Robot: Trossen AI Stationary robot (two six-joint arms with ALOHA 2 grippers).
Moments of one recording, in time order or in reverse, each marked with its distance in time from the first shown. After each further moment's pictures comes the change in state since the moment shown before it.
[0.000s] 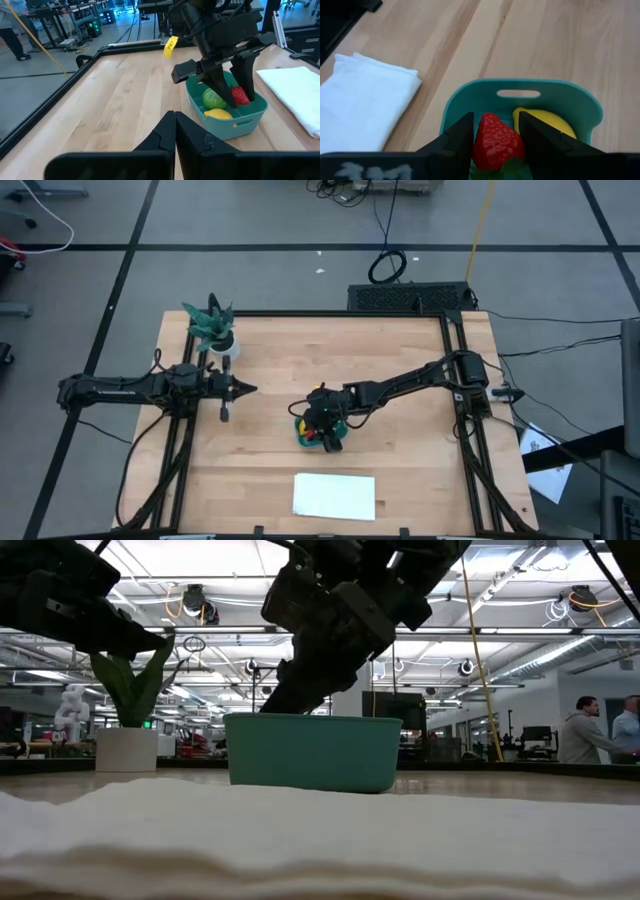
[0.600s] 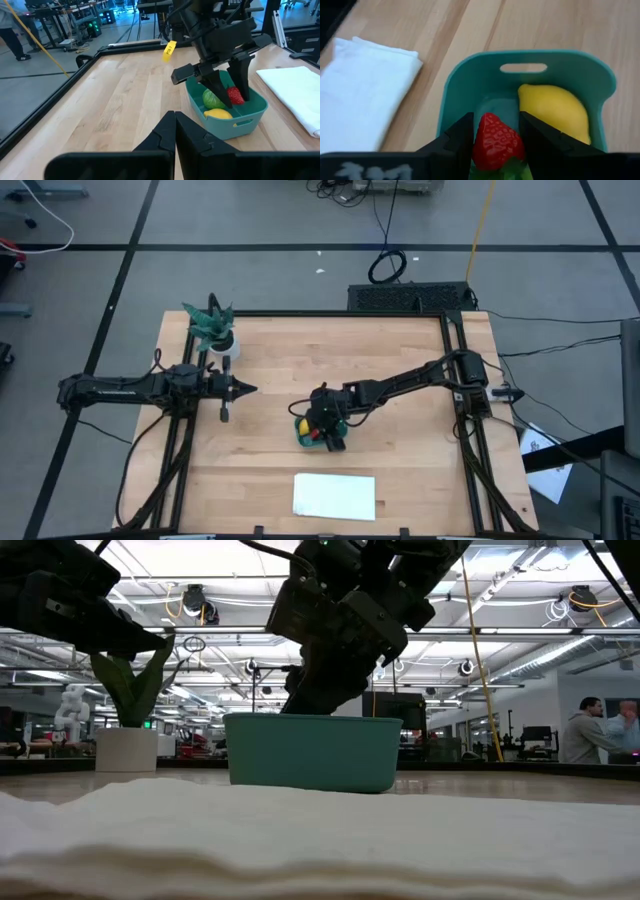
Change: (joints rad) left arm 0.000 0.000 0.000 -0.001 0.000 0.000; right arm -0.010 0.000 0.000 -0.076 -0.016 0.012
